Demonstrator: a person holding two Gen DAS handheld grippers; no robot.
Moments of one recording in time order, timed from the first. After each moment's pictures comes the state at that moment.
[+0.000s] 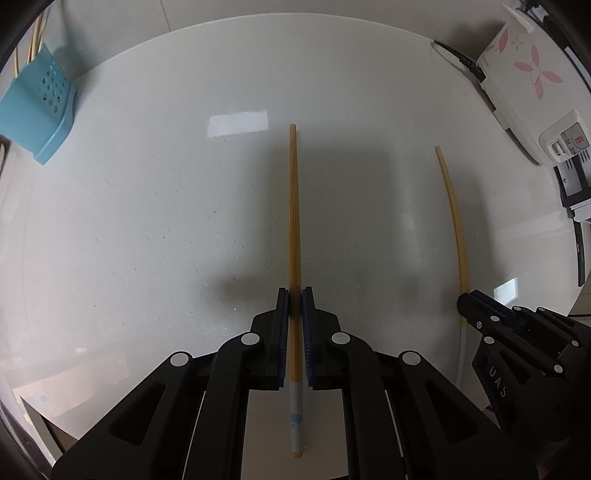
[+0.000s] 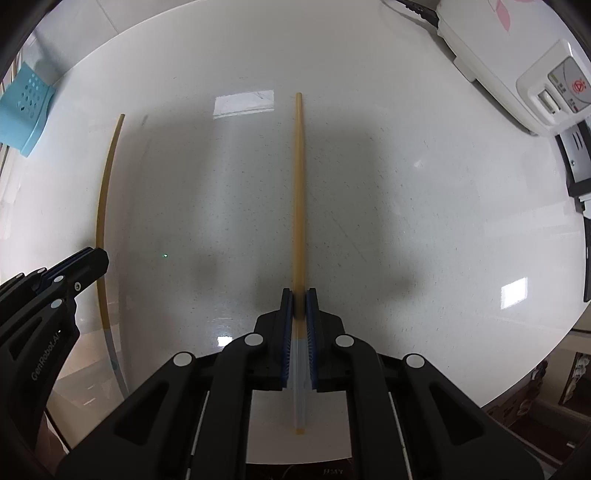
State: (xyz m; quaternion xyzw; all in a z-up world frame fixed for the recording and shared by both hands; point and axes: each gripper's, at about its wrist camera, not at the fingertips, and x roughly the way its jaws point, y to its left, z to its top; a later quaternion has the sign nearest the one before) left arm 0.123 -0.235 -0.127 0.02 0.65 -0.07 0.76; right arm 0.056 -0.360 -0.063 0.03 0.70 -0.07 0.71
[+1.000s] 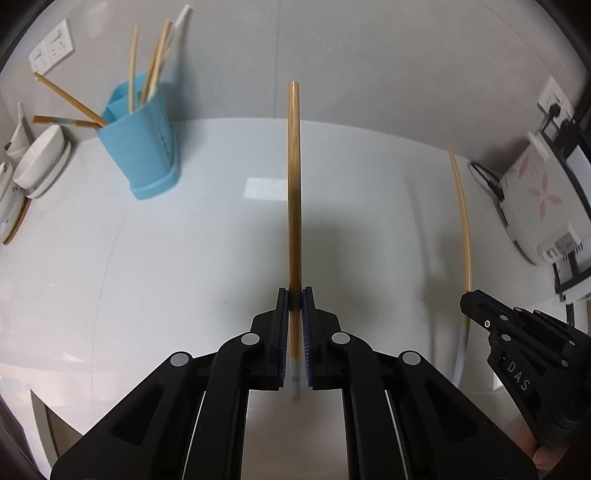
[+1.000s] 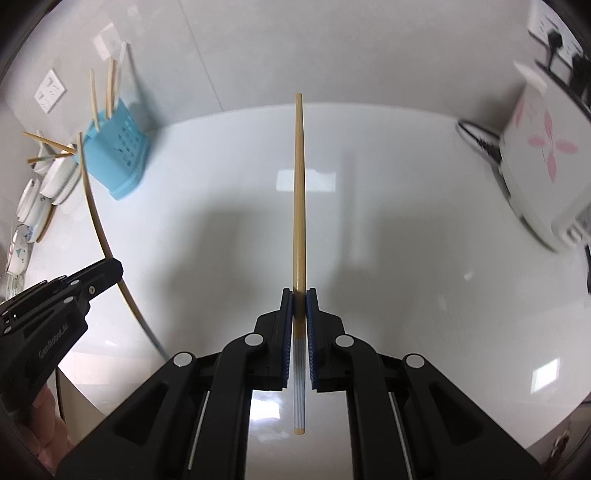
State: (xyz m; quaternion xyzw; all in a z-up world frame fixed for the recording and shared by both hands) left arm 0.121 -0.133 -0.037 -0.04 0.53 0.00 0.85; right arm 0.090 -0.310 0.019 0.02 0.57 0.05 0.82
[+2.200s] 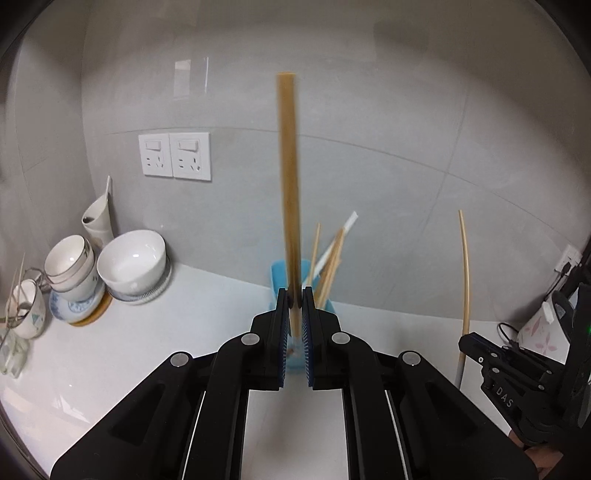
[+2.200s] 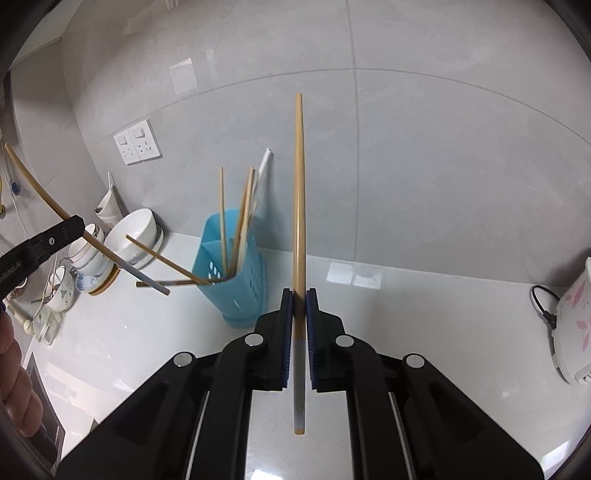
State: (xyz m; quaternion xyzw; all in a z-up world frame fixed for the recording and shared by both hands) left arm 0.152 0.084 0.134 -0.08 0.32 0.07 0.94; right arm 0.175 -0.131 0.139 0.00 0.42 0.14 0.90
